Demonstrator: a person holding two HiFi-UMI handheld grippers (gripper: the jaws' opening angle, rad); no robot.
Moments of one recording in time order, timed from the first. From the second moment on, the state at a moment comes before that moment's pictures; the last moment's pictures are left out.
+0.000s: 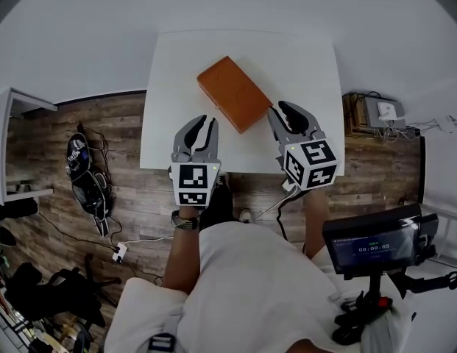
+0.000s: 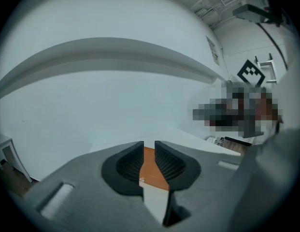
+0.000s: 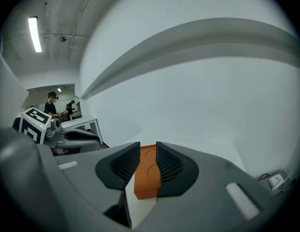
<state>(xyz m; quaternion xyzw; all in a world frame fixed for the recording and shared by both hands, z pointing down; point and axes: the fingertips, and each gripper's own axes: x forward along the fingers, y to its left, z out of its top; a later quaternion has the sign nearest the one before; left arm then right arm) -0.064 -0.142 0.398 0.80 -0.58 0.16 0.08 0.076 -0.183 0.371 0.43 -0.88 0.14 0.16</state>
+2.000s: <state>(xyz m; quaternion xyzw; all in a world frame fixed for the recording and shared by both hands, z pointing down) -0.083 -0.219 0.621 0.85 -0.38 0.29 0.19 0.069 -0.223 0.567 0.49 -0.74 0.38 0.25</state>
